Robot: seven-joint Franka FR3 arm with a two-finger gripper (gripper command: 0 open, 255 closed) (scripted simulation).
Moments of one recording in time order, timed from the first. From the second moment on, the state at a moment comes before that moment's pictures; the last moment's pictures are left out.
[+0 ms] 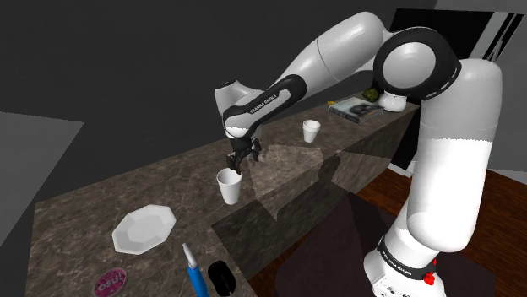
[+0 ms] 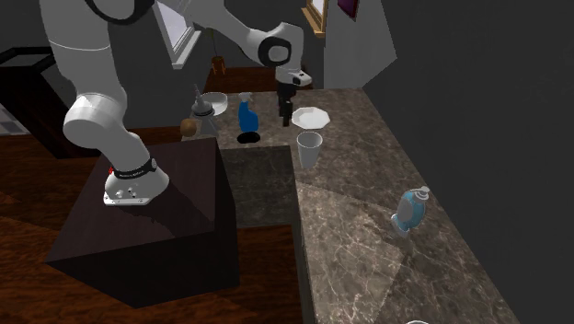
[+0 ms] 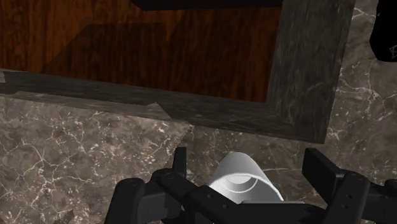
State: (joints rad) arm 0.06 0.30 0.17 -1.97 -0.20 2.10 0.36
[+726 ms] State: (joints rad) arm 0.15 0.78 0.15 -1.45 -0.26 2.03 0.40
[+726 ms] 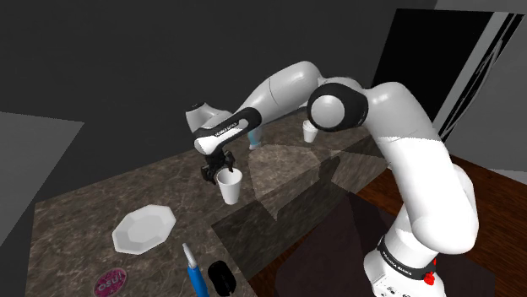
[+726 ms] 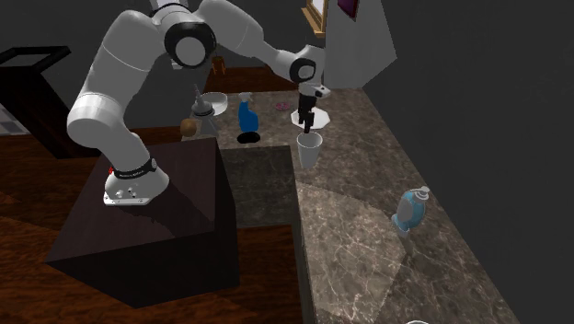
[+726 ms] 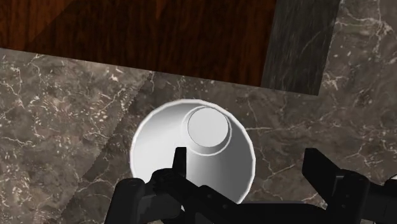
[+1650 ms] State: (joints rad) arm 0.17 0.94 0.14 -1.33 -0.28 2.07 0.40
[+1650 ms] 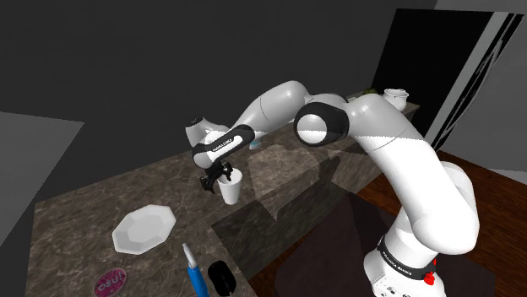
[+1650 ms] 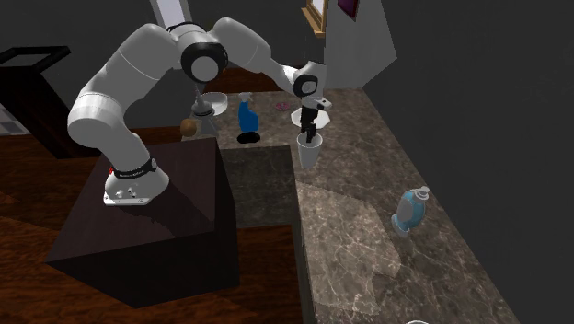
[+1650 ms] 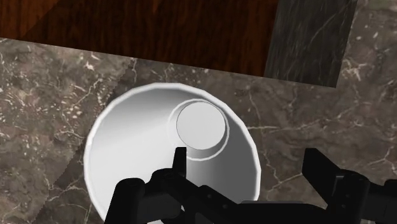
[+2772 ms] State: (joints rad) arm 0.17 0.92 0.14 -1.33 -0.27 2.05 0.40
